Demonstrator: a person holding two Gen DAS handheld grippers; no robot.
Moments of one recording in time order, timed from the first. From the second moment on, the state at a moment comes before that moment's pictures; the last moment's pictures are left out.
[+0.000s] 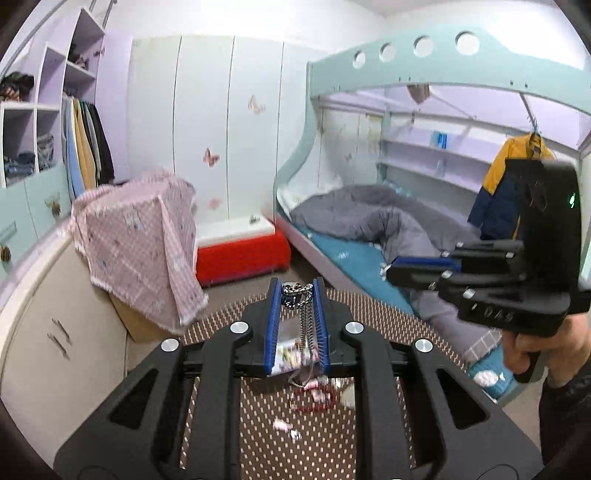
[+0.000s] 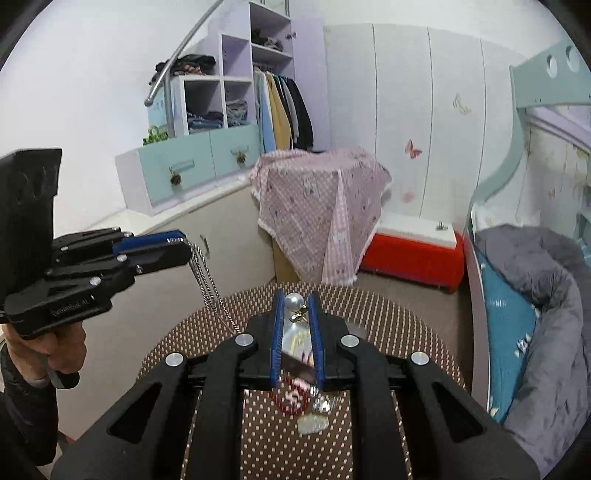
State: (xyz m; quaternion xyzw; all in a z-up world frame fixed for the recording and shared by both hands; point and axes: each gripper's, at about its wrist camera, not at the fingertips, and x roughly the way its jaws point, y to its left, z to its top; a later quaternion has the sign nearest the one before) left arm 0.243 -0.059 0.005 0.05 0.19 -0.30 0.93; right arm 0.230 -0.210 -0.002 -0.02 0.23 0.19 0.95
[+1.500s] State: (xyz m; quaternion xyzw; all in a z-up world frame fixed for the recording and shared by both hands) left arm 0.263 -0.034 -0.032 0.04 0.19 -0.13 0.97; right arm 0.274 -0.251 -0.048 0.07 0.28 0.11 0.95
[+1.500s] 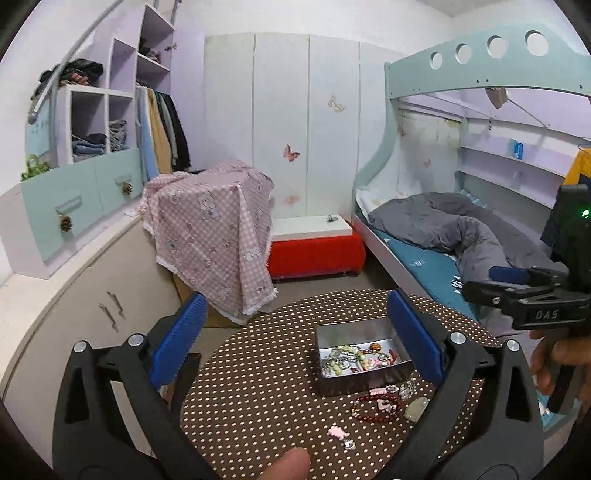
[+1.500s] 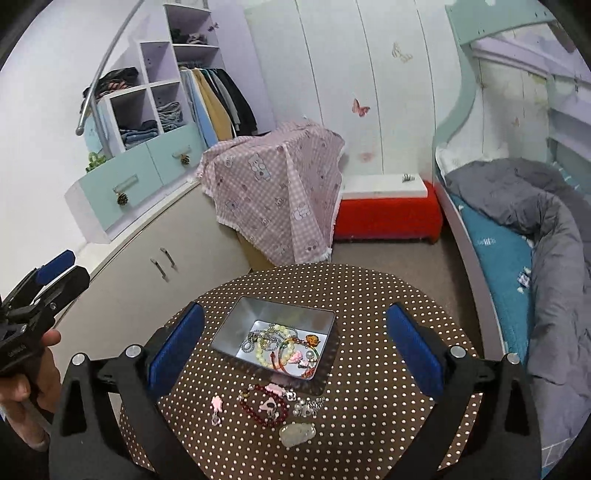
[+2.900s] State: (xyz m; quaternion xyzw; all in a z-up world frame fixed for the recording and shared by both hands) left arm 0.246 -0.049 -0.195 0.04 0.36 -0.10 0.93; right arm 0.214 -0.244 -0.152 0.06 0.34 0.09 0.93
